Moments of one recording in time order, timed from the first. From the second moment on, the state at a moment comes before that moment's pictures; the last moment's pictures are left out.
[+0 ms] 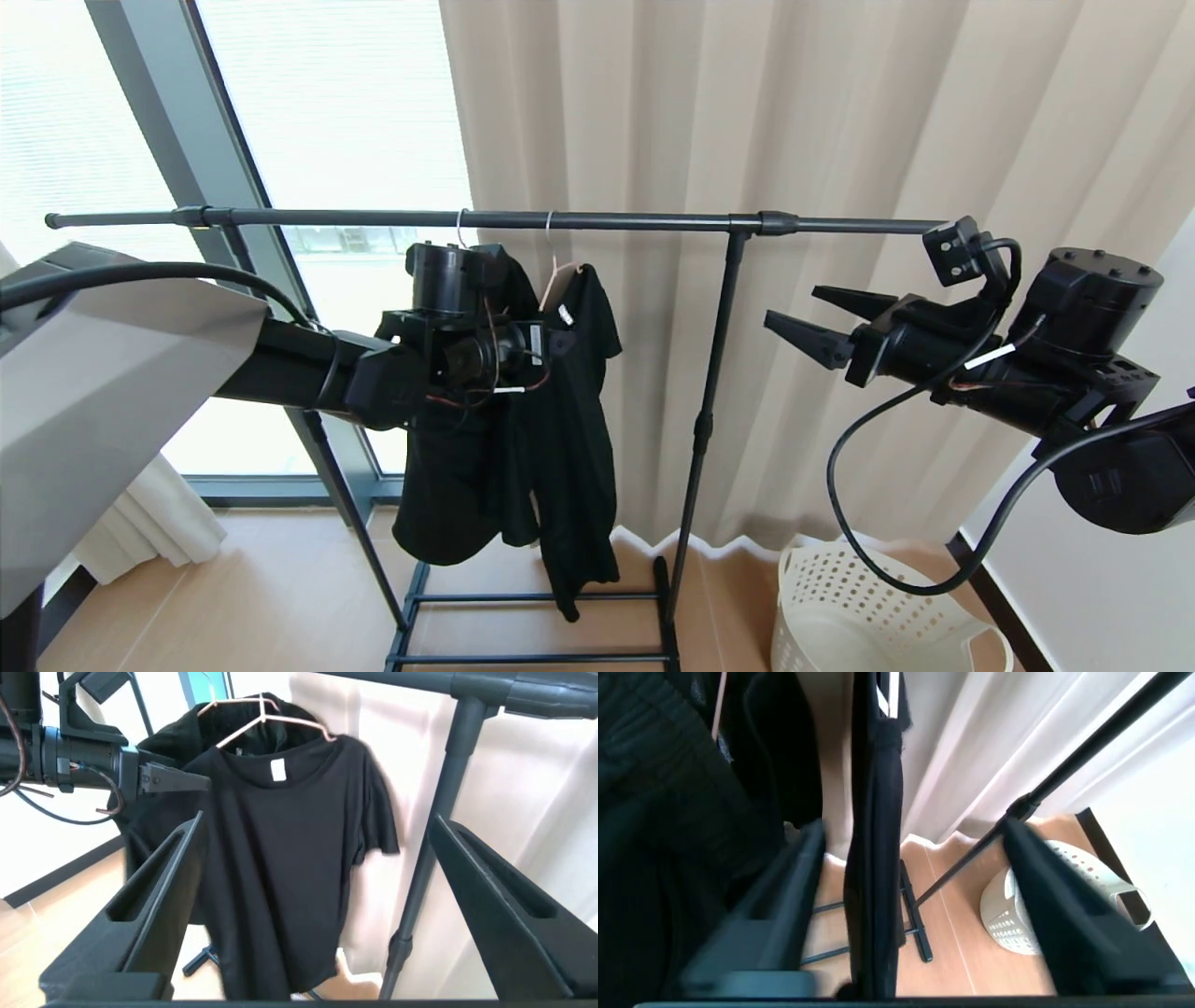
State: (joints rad) left arm -0.41 2.14 -1.40 -0.37 0.06 -0.17; right arm 0.18 1.85 -0.81 -1.05 0.54 0.10
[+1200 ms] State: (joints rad) left arm -0.48 0.92 -0.28 -0.37 0.05 -0.11; right arm 0.34 1.27 -0.45 -0.88 0.00 -0.23
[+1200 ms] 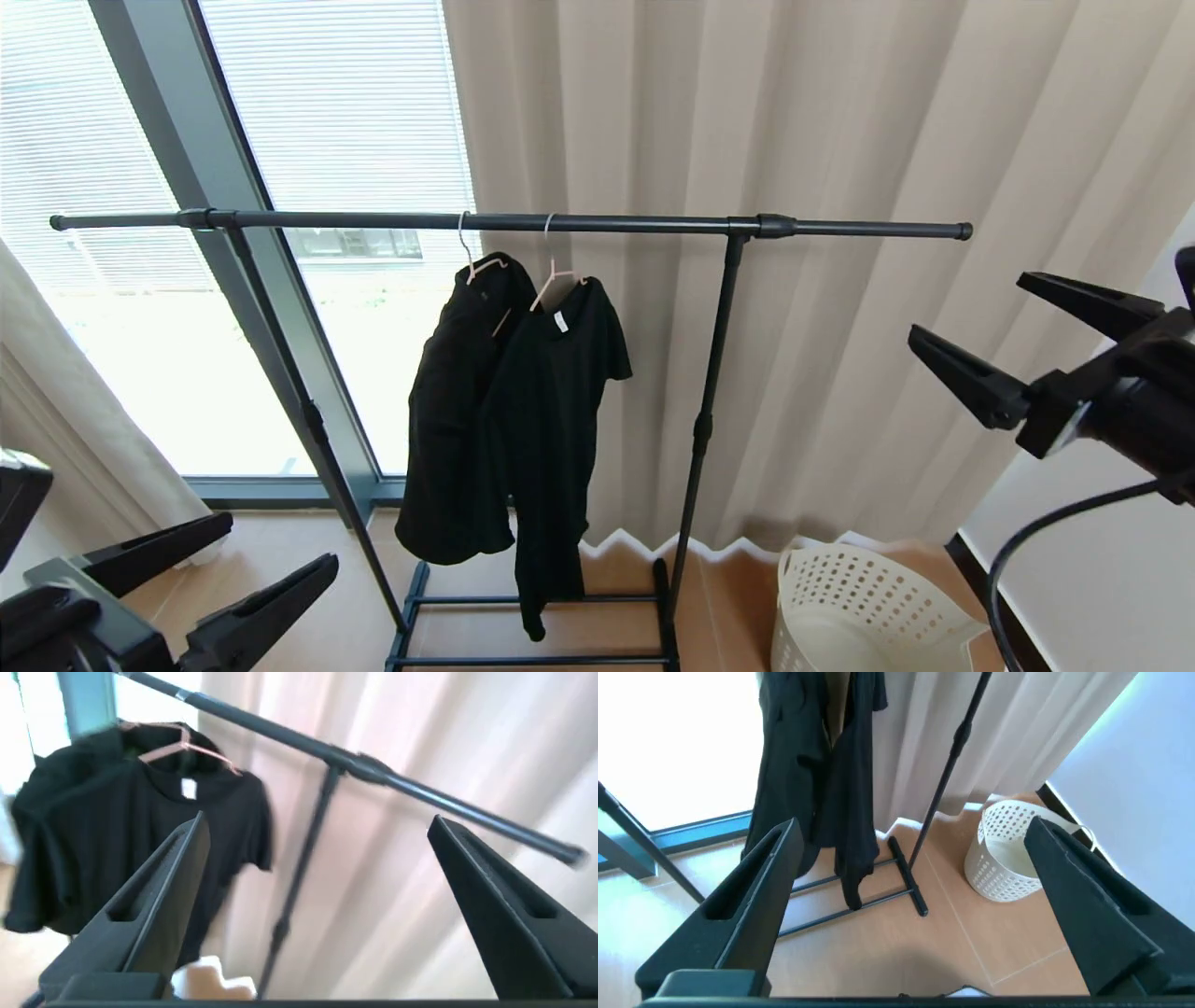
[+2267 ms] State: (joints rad) left arm -0.53 0.32 0.00 -0.14 0.05 -0.09; right arm 0.38 0.34 0.00 -0.16 -0.17 -0.25
